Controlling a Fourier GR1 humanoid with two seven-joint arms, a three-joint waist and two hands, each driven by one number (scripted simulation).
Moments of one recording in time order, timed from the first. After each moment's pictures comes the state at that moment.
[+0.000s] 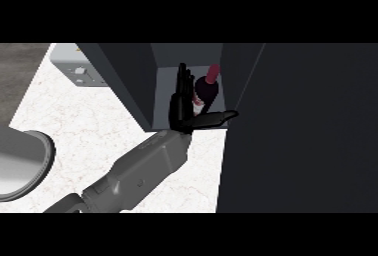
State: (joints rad) left arm -0.93 0.00 -0.94 -0.57 1.54 0.49 -0.92; right arm -0.09 -0.04 0.08 -2.33 -0.20 0.18 0.47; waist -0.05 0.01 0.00
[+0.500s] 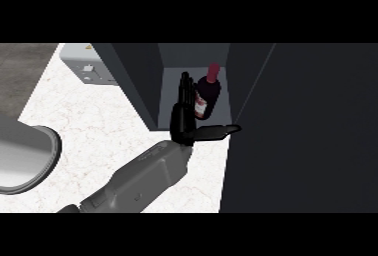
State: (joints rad) left arm -0.84 0.01 -0.92 -0.69 1.44 0.53 -0.94; right arm -0.07 -0.03 0.08 -2.35 -0.17 0.16 0.48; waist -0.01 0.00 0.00
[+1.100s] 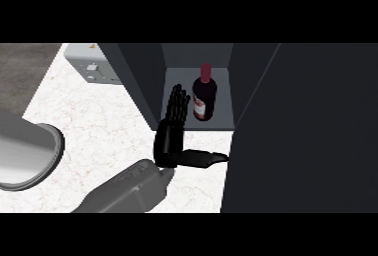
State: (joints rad) left arm -0.63 0.17 -0.93 -1.05 1.22 0.55 -0.87; right arm -0.10 -0.05 0.05 -2.34 -0.17 0.15 0.49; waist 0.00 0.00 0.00
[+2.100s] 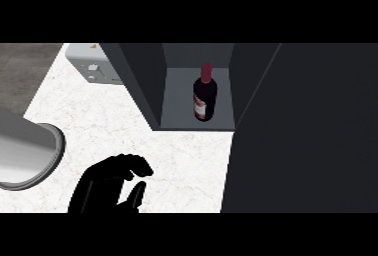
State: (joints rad) left arm -0.22 0.67 -0.91 -1.77 1.06 0.45 -0.76; right arm 0.01 -0.15 0.13 -2.40 -0.26 0.36 0.51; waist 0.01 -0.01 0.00
